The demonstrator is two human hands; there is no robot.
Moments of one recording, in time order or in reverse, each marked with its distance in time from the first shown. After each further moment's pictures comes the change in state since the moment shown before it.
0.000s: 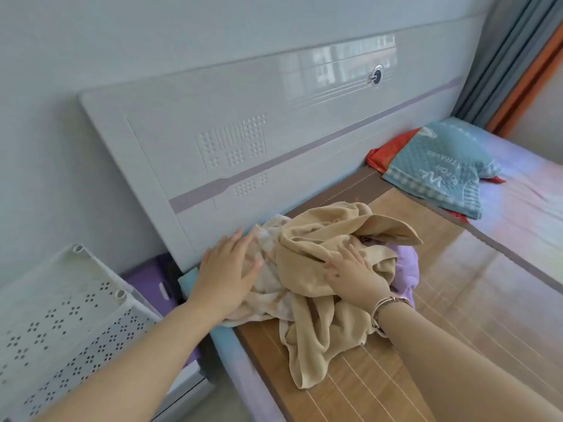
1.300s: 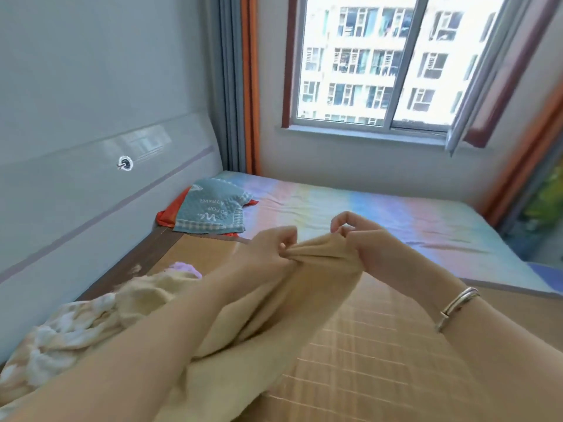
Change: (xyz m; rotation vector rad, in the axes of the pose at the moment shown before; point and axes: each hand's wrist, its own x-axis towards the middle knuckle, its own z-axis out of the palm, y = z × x) left_hand -0.227 0.521 0.004 -0.452 -0.368 0.940; right_hand -0.551 0.213 -0.223 1.175 0.580 0.046
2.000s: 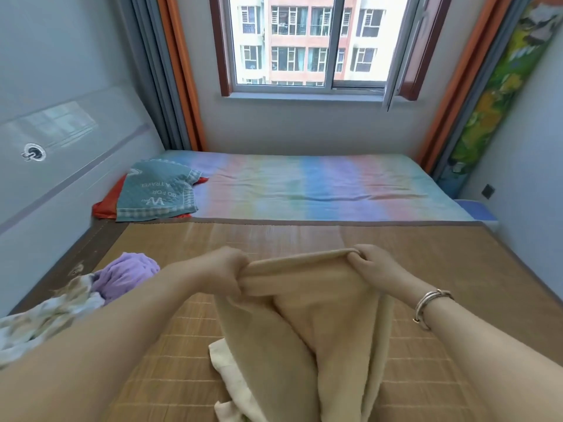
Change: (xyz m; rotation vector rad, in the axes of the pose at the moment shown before) left_hand -0.009 -0.026 0.056 0.471 -0.595 -0.149; right_hand -0.067 0.132 -0.093 -0.885 0.389 0.212
